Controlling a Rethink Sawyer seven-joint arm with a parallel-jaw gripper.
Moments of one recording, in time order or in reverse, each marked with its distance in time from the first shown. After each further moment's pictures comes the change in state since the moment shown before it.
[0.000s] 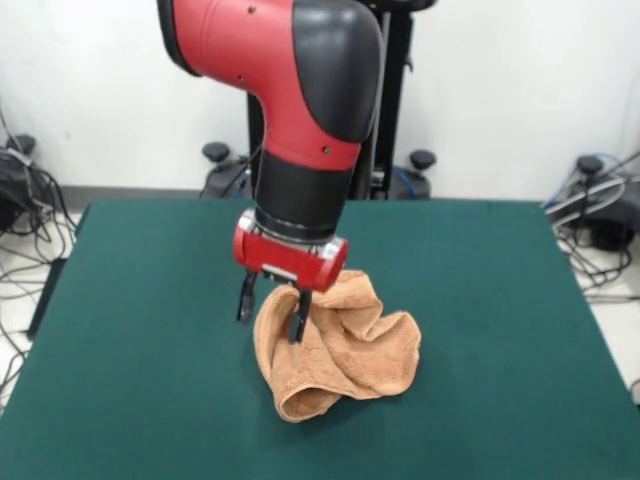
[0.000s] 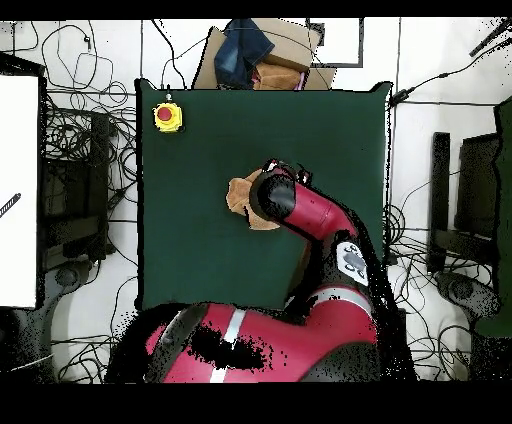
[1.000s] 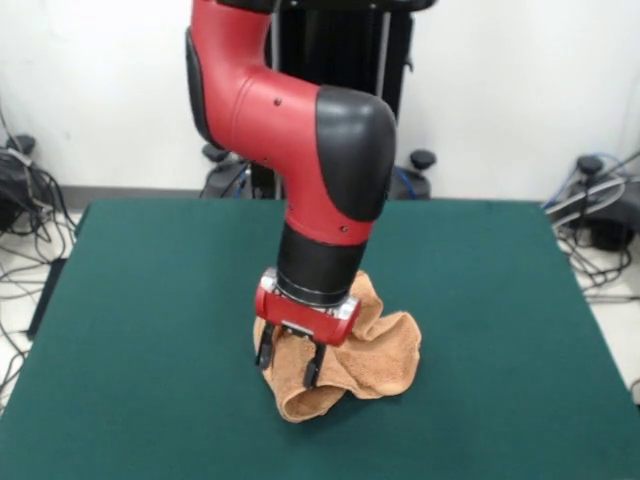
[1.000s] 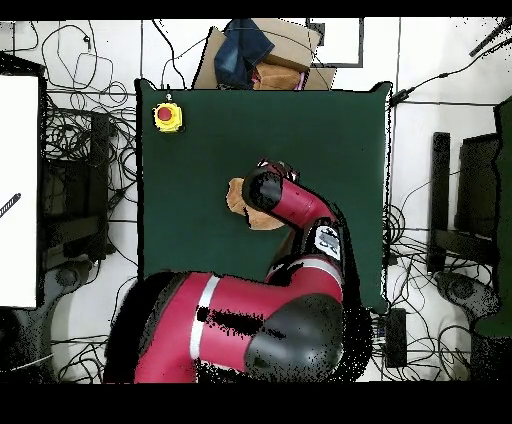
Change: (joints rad) arm 0.055 0.159 -0.039 -0.096 0.067 -0.004 0.001
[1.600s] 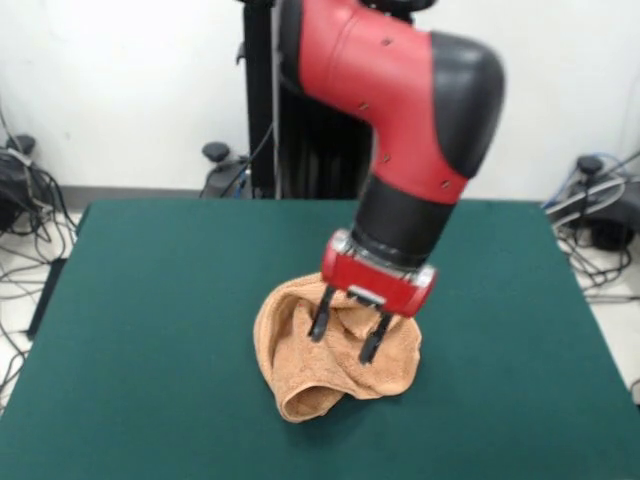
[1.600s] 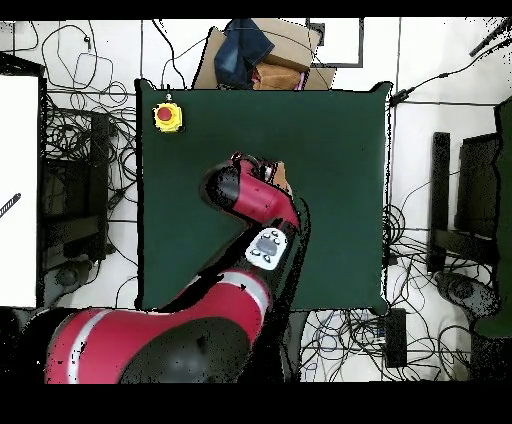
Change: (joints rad) arm 0.261 -0.034 -0.205 0.012 0.158 0.043 0.048
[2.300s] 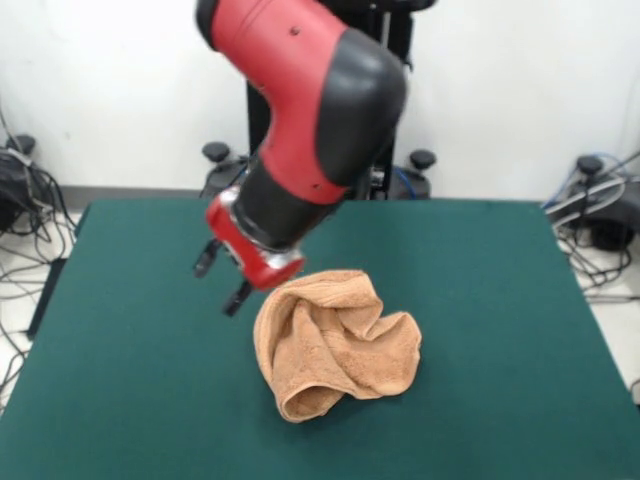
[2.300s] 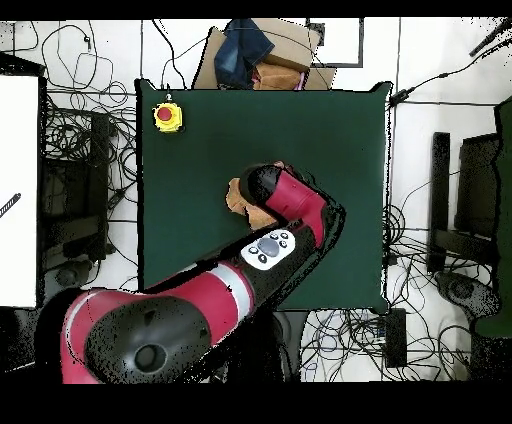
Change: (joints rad) arm 0.023 0.229 -0.365 -0.086 0.195 0.290 0.309
